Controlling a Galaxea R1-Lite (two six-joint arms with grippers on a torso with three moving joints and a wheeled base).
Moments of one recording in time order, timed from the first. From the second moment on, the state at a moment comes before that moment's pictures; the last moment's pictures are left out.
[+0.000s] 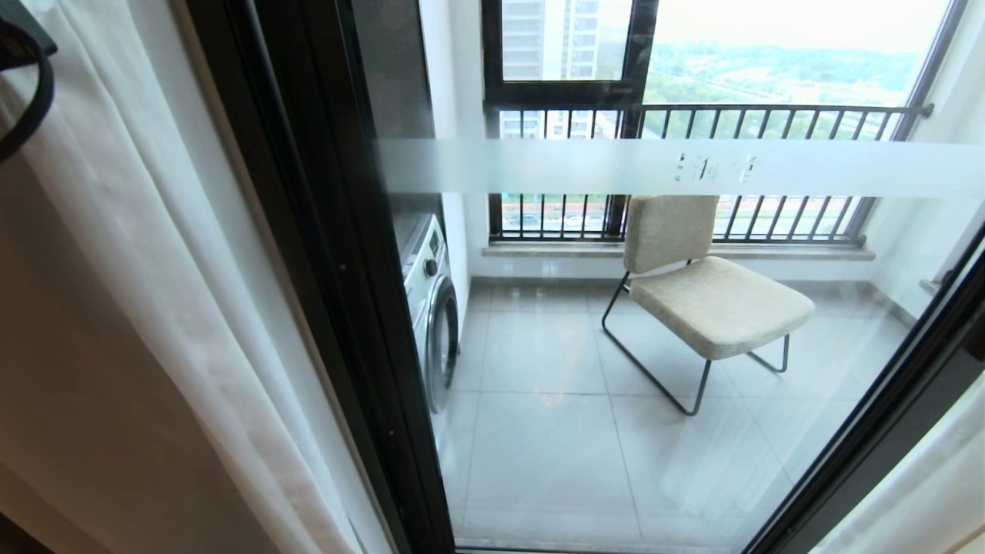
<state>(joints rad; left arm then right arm) 0.01 1.29 -1.12 -0.53 -0.16 -0.15 0.00 0.00 0.00 0.00 0.05 -0.06</state>
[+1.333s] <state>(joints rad) -0.04 1.25 -1.07 -0.53 -0.17 -0.15 0.00 0.00 0.00 0.01 0.05 -0.06</state>
